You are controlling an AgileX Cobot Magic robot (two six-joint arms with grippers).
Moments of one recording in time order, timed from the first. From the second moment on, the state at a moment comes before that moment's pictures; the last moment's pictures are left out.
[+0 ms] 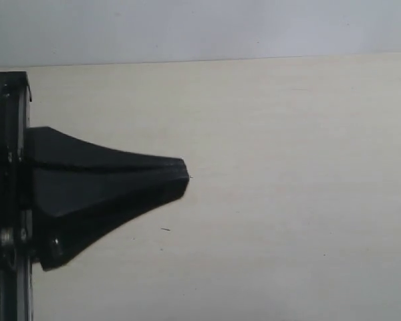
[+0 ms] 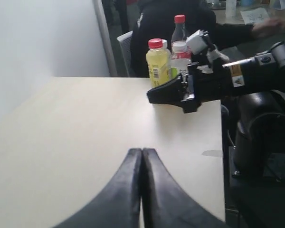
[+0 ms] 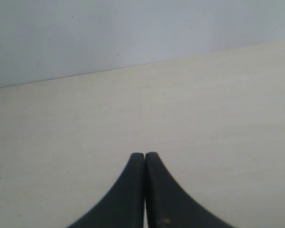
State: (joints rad) left arm -1.15 0.88 -0.55 1.12 -0.13 -0.99; right arm 0.17 0.06 0.00 -0.23 0.29 0.41
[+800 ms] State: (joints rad) left arm 0.00 0.23 -0.10 1.04 -0.11 -1.54; right arm 0.17 0.06 0.00 -0.23 0.29 0.41
